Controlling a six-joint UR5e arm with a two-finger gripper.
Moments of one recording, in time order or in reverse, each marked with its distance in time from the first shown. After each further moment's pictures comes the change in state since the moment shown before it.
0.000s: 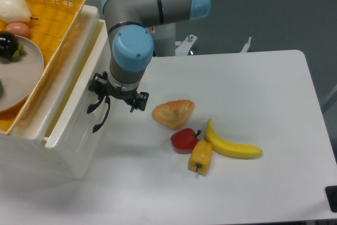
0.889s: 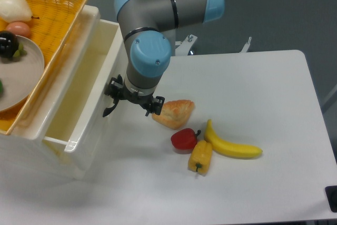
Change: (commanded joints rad) arm 0.064 -0.026 0.023 -0.006 0.022 0.049
